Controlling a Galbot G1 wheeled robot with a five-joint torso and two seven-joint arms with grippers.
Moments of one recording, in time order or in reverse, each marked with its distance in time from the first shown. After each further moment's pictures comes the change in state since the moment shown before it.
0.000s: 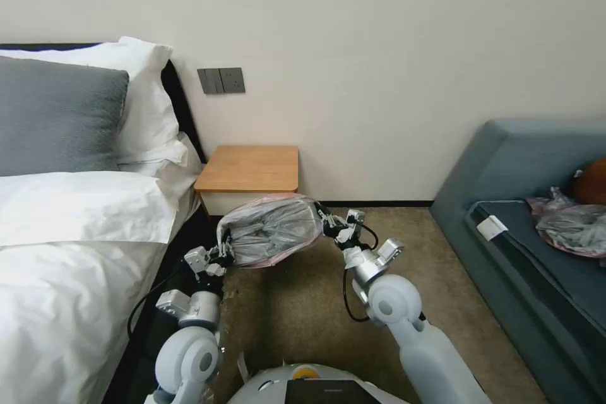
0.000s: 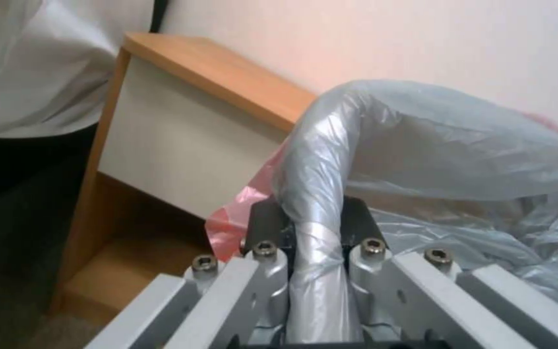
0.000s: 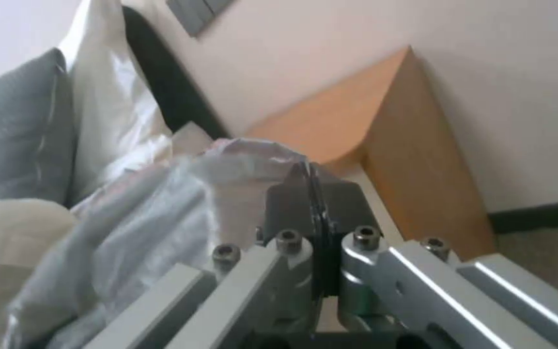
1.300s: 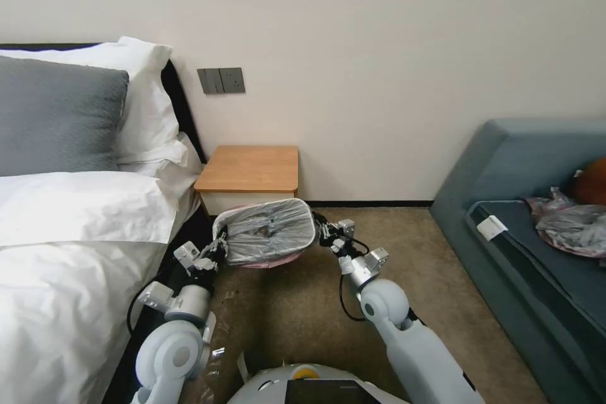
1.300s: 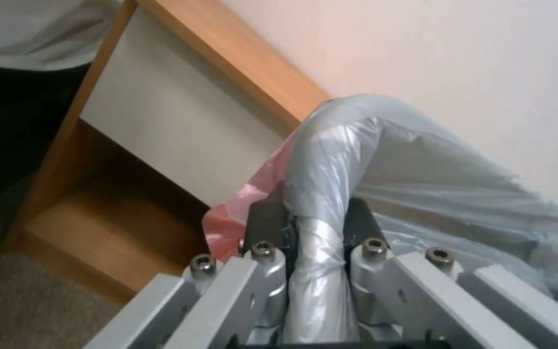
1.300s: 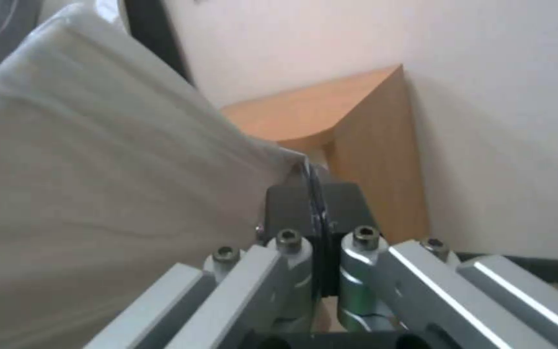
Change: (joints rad) left arm -0.013 0.001 -0.083 -0.056 -0.288 0.120 -0.046; right arm 0.022 0.014 -0.020 -0.151 -0.310 0.121 -0.138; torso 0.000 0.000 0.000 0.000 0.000
